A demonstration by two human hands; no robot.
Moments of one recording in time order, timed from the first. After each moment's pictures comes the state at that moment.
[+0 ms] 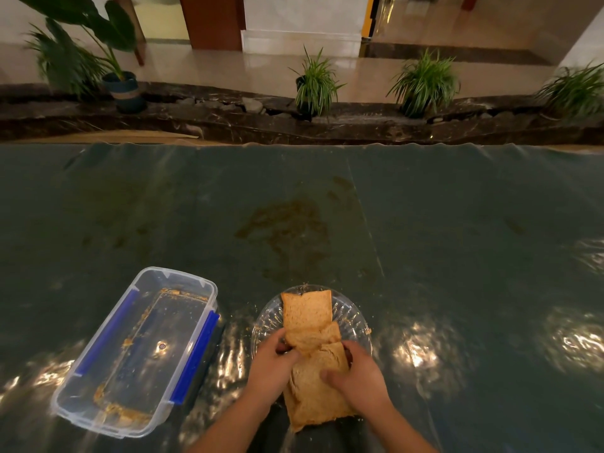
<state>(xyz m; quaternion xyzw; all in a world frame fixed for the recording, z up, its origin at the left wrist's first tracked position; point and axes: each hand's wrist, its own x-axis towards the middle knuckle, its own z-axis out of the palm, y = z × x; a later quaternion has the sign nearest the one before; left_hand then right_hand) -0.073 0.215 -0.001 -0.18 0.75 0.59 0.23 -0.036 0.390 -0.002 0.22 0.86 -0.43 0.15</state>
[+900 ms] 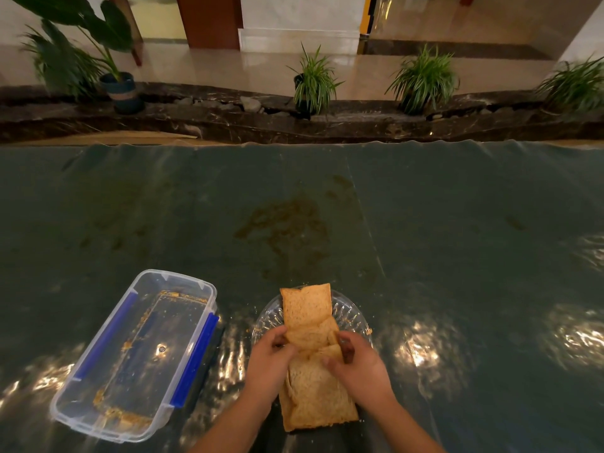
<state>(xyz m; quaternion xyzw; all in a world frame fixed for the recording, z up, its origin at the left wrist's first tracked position) -0.076 0.215 0.011 -0.20 0.74 0.61 0.19 -0.045 0.393 -0.001 0.19 0.88 -0.42 0.11</state>
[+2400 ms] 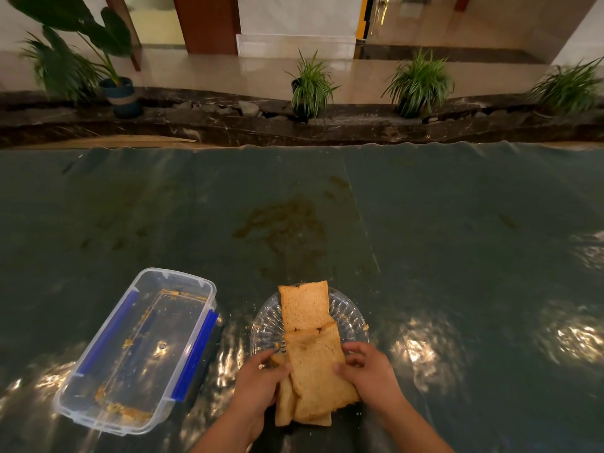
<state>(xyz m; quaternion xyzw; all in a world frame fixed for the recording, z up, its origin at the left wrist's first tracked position) -0.044 0.201 0.025 -0.31 0.64 0.65 0.26 -0.024 0.409 0.004 0.26 0.76 -0.58 0.15</state>
